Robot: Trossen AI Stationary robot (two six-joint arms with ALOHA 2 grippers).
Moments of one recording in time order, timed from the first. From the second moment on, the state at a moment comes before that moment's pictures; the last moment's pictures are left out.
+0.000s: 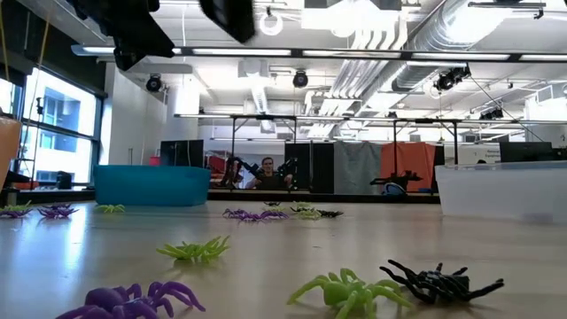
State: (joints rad) left arm 0.23 0.72 0.75 -0.56 0.06 -0.34; right arm 0.43 2.25 1.98 -0.45 0.10 0.47
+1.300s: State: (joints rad) left arm 0.23 0.72 0.75 -0.56 0.04 -0.33; right arm 0.36 2.39 1.97 0.04 0.04 0.36
